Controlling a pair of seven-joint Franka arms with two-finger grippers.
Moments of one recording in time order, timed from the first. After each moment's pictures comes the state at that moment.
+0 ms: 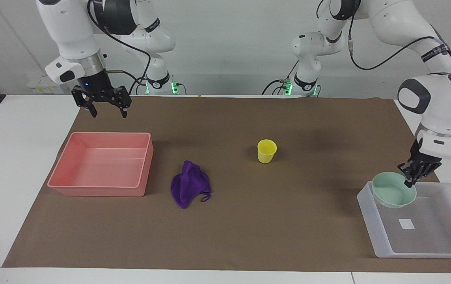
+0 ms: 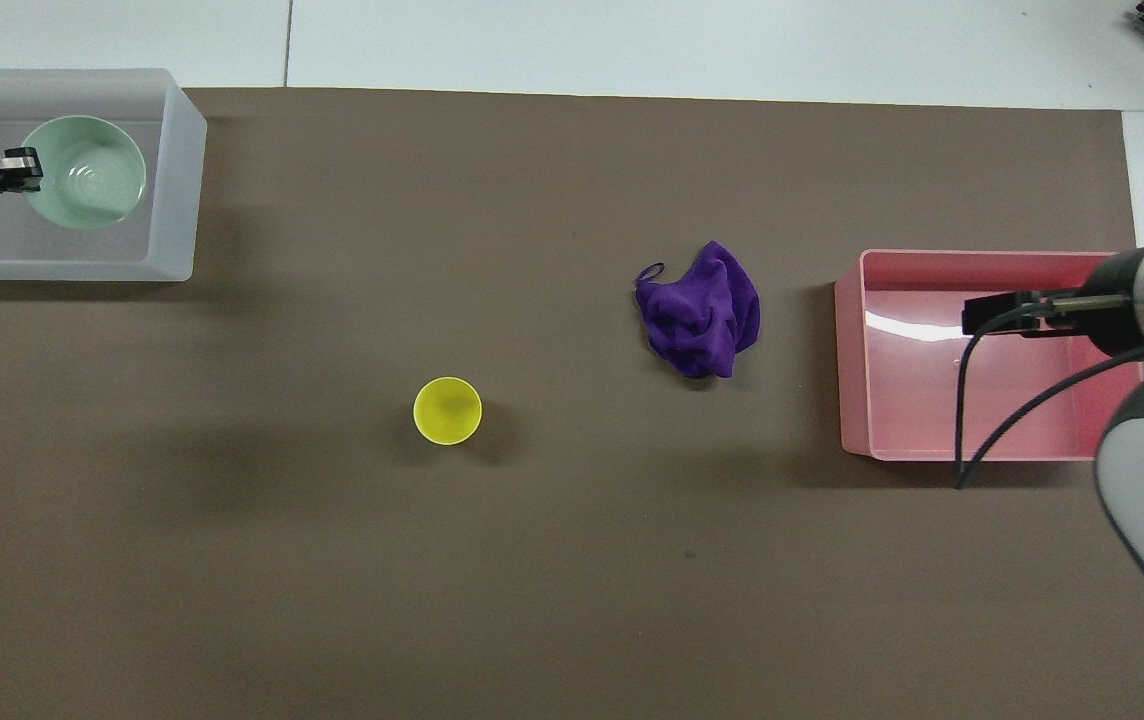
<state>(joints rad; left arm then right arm) 0.12 0.41 0.02 -1.53 0.01 2.29 -0.03 0.11 -0.06 -0.05 -1.83 -0.02 1.89 0.06</state>
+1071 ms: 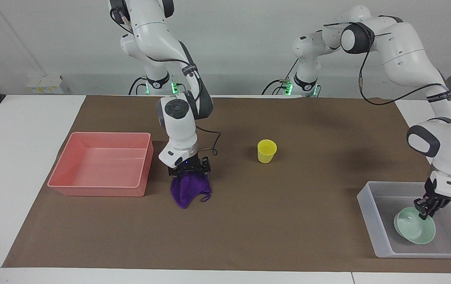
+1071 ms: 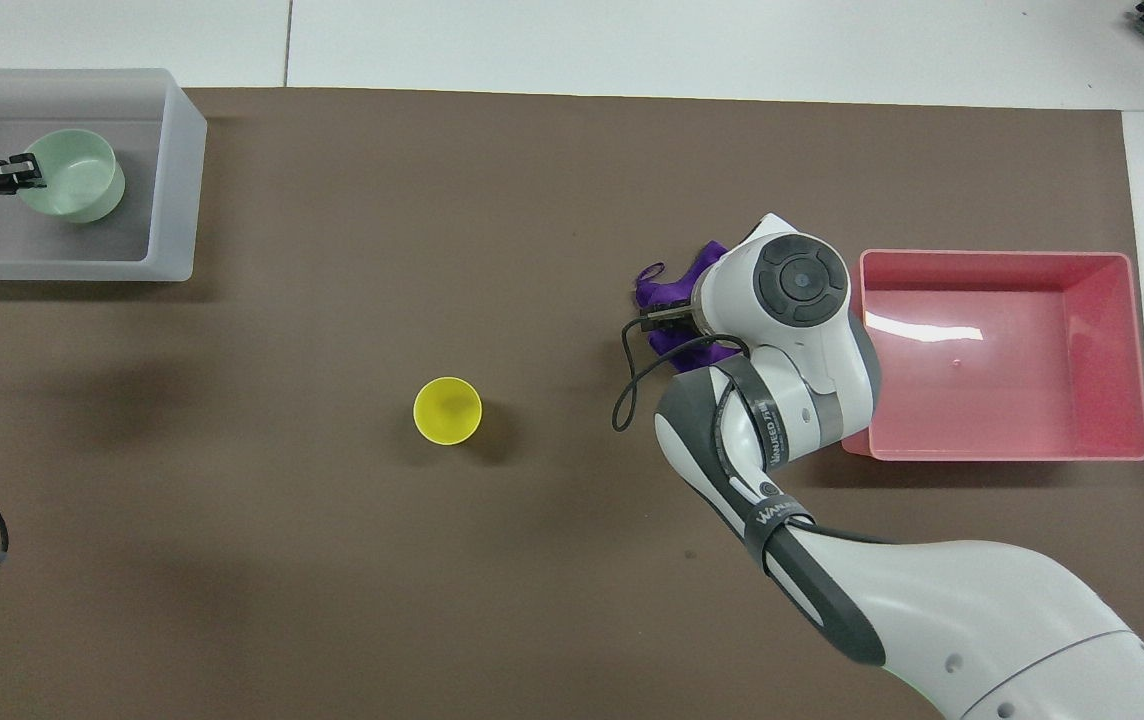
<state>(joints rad) 0.23 0.66 0.00 -1.43 0.01 2.48 0.03 0.41 0.42 -0.05 -1.85 -0.02 2.40 0.27</state>
